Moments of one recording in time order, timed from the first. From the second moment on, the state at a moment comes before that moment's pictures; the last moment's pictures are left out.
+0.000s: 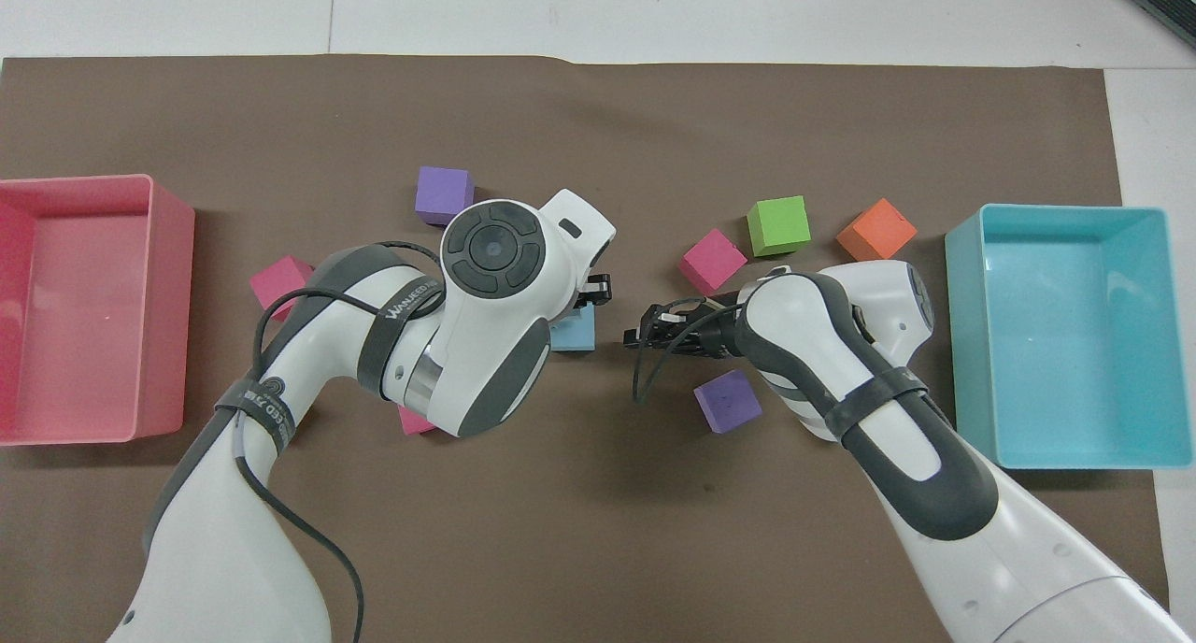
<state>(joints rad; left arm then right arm) -0.68 0.37 0.06 -1.71 -0.07 2.17 -0.60 0.37 0.36 -0.04 -2.04 1.19 2.25 -0.31</state>
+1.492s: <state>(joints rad) -0.70 0.38 0.04 -1.71 -0.08 2.14 -0.60 0.37 0.36 -0.04 -2.04 1.19 2.25 -0.31</state>
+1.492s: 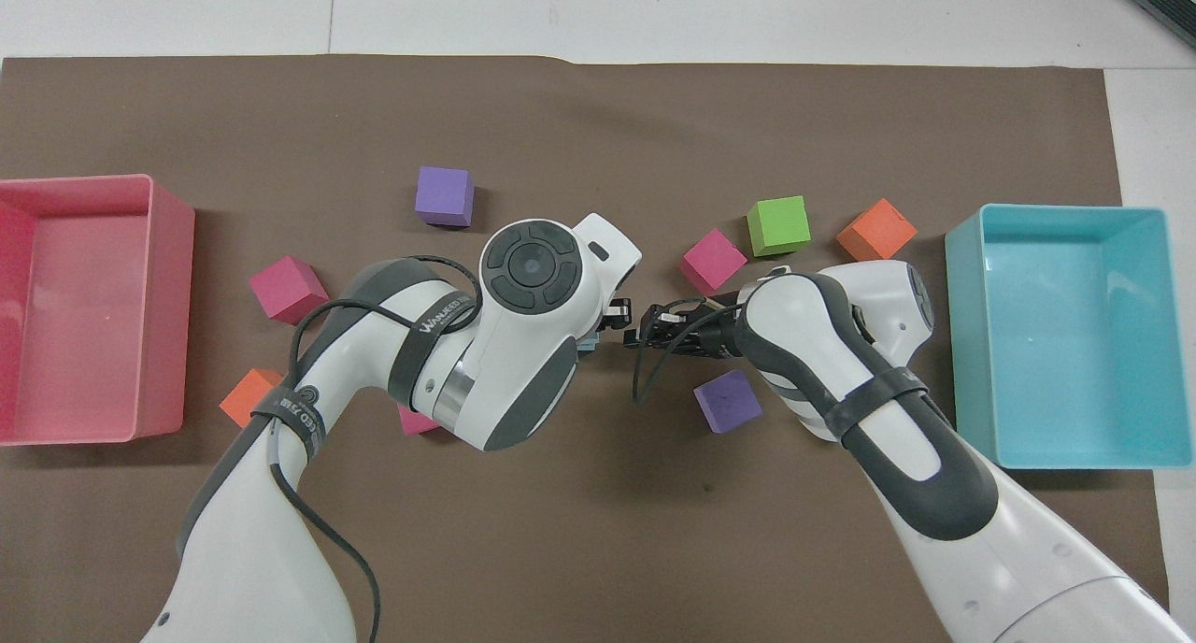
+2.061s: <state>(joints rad) -0.70 0.40 0.04 -1.70 -0.08 2.14 -0.60 0.37 0.36 -0.04 -2.04 1.19 2.25 -0.31</state>
